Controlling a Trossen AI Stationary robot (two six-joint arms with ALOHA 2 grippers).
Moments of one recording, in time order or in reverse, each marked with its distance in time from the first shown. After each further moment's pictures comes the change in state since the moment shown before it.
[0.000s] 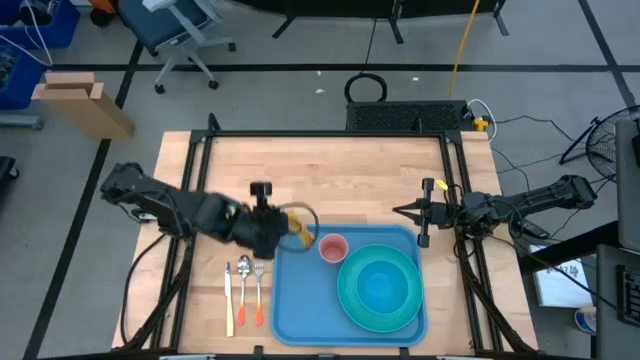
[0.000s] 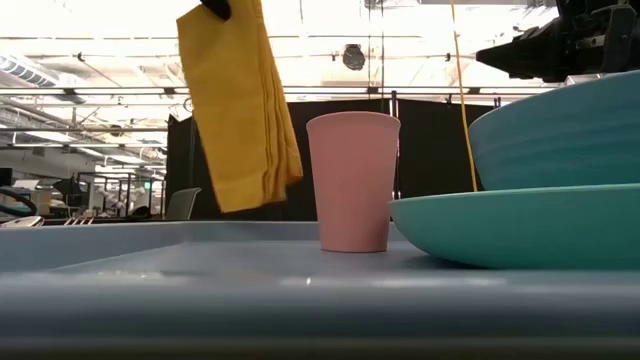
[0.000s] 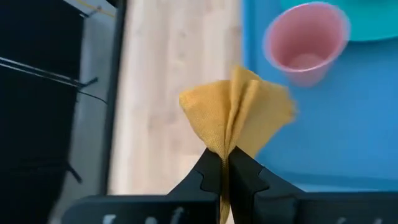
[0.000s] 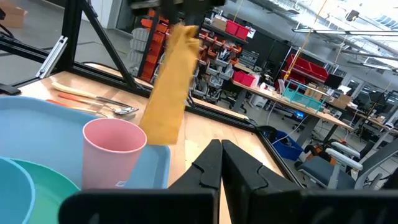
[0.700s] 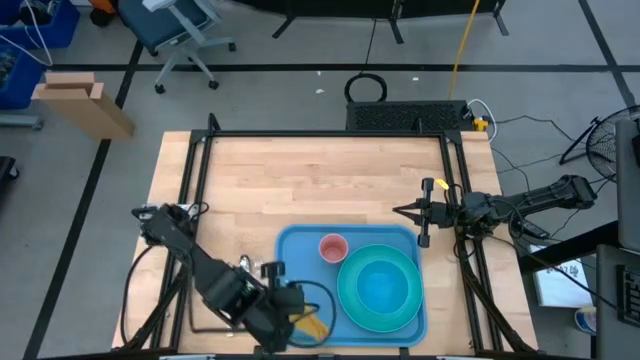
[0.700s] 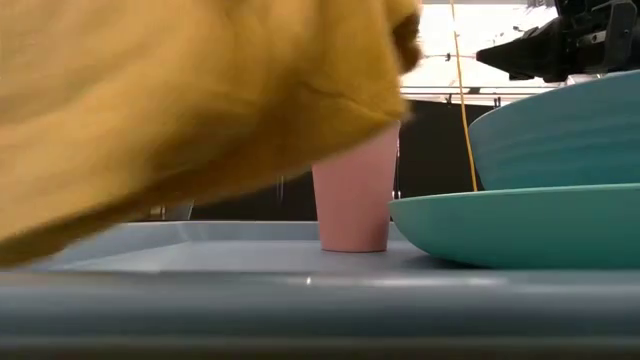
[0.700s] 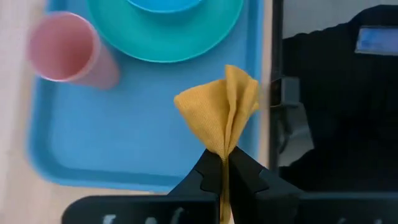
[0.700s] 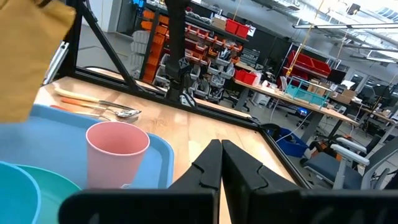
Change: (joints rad) left arm -0.285 0.507 0.679 -0.213 0.354 -0.554; right arm 0.000 0.000 0.000 0.000 -0.003 0.043
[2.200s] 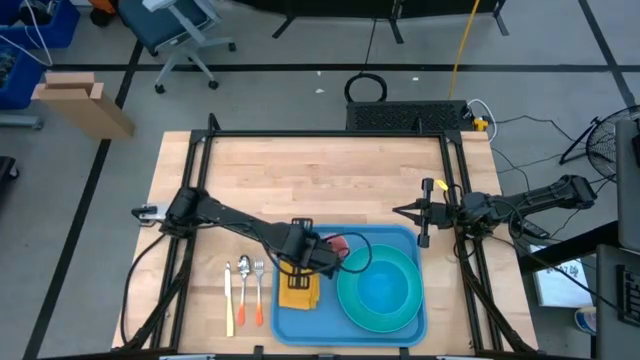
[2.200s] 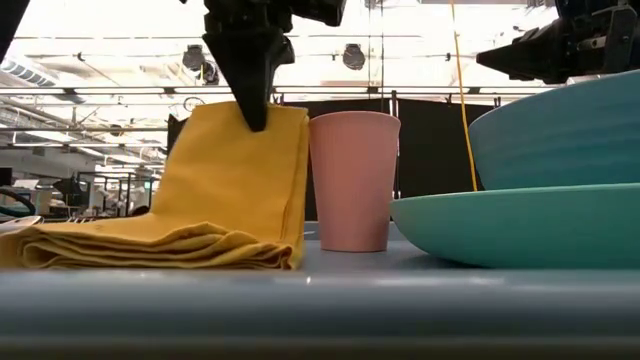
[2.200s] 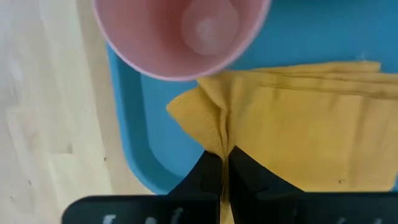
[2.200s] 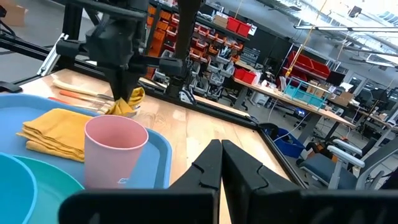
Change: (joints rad) left arm 0.368 0.039 -0.370 0.078 0.062 0.461; right arm 0.000 0.000 0.000 -0.013 0.003 -0.033
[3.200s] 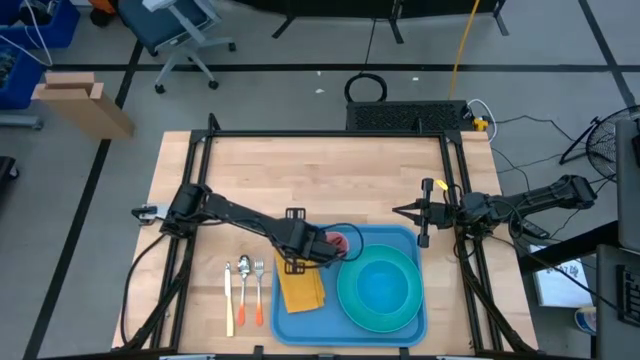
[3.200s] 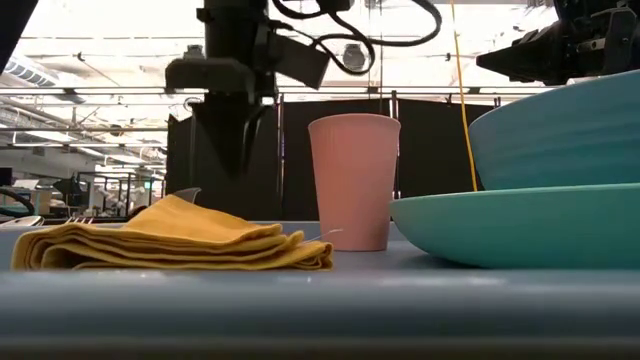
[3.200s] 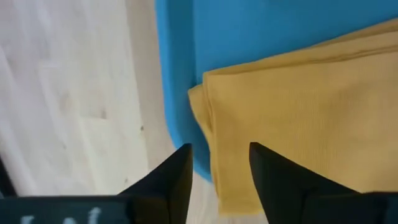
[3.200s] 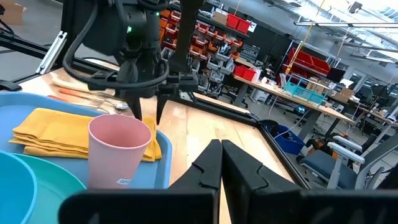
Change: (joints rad) left arm 0.054 0.000 -0.149 -0.015 -0.103 -0.015; right arm 0.000 0.000 0.000 -0.009 0.006 0.008
